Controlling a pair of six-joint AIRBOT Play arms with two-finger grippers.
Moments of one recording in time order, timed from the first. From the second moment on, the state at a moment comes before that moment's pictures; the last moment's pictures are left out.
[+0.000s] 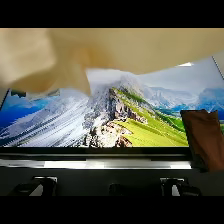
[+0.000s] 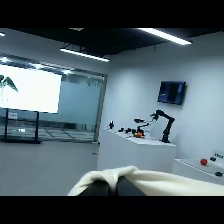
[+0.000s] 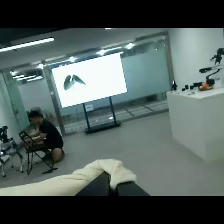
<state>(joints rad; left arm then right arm) 0.05 -0.83 2.04 1.03 -0.87 -1.50 -0.18 -0.57 1.72 -1.60 0.83 1.81</state>
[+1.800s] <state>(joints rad) 0.34 -1.59 1.23 1.16 -1.48 -1.38 -0.42 -1.46 1.38 -1.19 1.55 1.55</state>
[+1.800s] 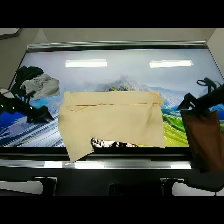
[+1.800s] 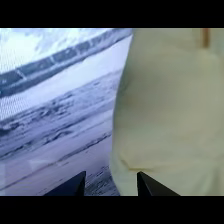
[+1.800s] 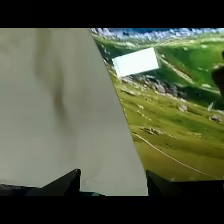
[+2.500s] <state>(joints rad) 0.36 -1.57 0.98 0.99 -1.28 -1.25 -0.43 -1.34 1.06 -1.21 1.52 1.49</state>
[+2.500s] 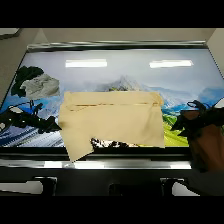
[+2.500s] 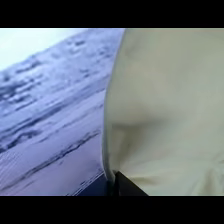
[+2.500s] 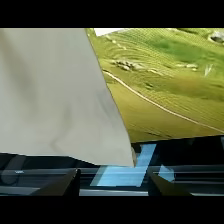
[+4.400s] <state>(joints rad) 0.37 -0.67 1.80 0.74 -0.80 -1.35 -0.43 -0.59 1.69 -1.16 0.84 1.46</state>
